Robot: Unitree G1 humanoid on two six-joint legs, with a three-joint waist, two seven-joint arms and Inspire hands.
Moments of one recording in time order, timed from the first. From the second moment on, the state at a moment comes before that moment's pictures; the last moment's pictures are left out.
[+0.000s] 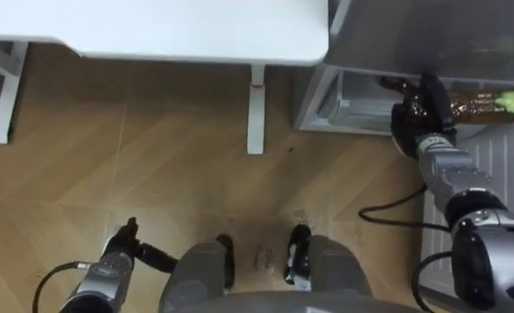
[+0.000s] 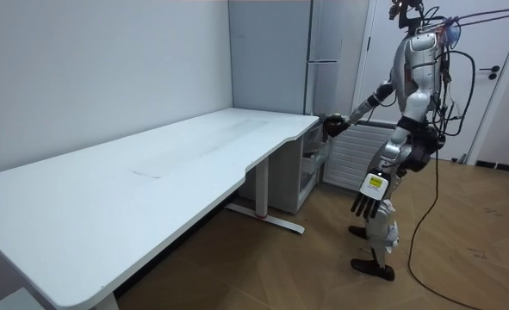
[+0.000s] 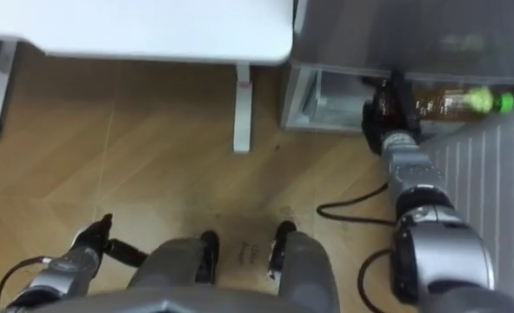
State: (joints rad) left arm -0.03 0.24 -0.08 1.02 0.03 0.11 0.09; right arm -0.49 -0.33 -0.10 1.12 1.60 0.03 -0.01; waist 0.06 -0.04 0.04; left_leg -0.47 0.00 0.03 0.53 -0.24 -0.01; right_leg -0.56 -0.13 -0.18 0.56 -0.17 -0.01
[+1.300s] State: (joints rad) left arm -0.01 0.27 -0.27 0.93 -0.12 0.10 0.22; right arm -0.75 -0.46 -0.14 1.11 1.58 -0.01 -0.31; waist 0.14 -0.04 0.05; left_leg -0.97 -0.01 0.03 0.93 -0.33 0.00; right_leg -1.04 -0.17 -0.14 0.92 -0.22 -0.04
